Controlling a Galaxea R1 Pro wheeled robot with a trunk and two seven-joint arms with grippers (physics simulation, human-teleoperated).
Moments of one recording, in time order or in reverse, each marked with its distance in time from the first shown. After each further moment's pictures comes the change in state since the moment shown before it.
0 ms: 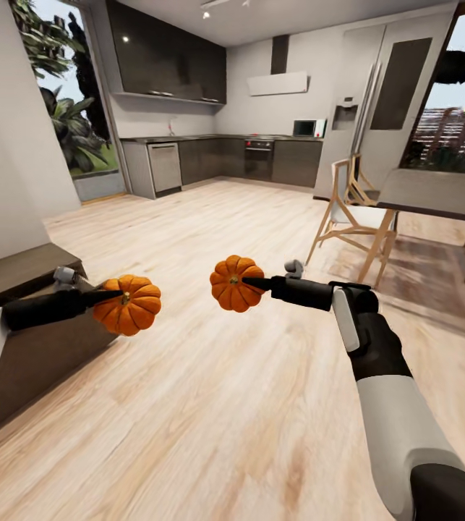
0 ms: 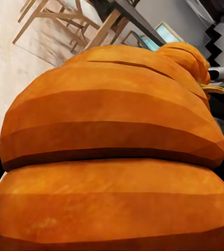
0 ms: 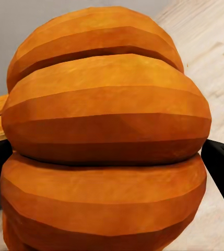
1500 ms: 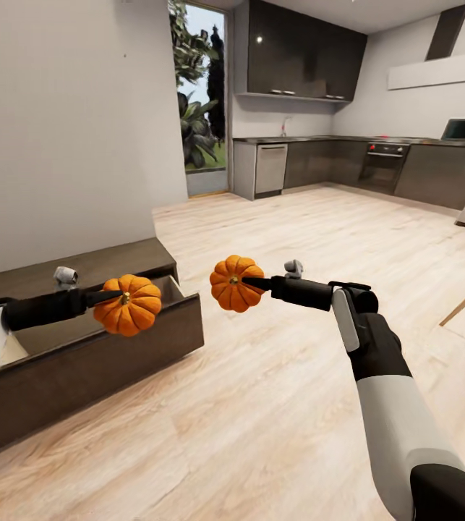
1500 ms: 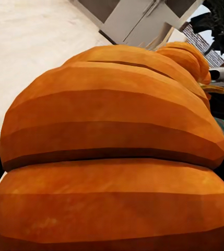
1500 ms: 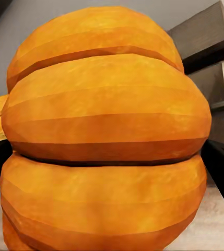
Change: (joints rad) left arm 0.000 0.000 0.000 0.002 0.000 -0.001 0.001; right arm 0.000 0.001 0.000 0.000 0.000 0.000 0.000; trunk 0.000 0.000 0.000
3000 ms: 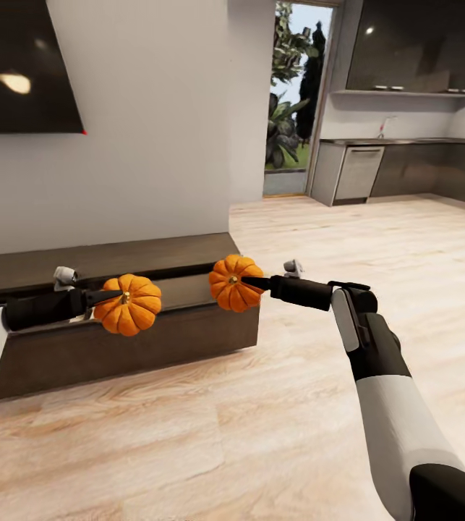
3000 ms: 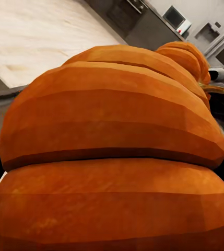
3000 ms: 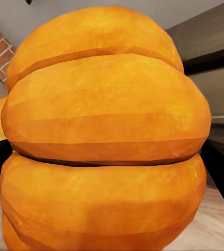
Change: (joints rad) left arm 0.000 -0.001 0.000 0.000 0.004 0.002 -0.002; right arm 0.000 0.003 0.000 0.001 -0.010 0.002 0.000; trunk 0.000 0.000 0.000
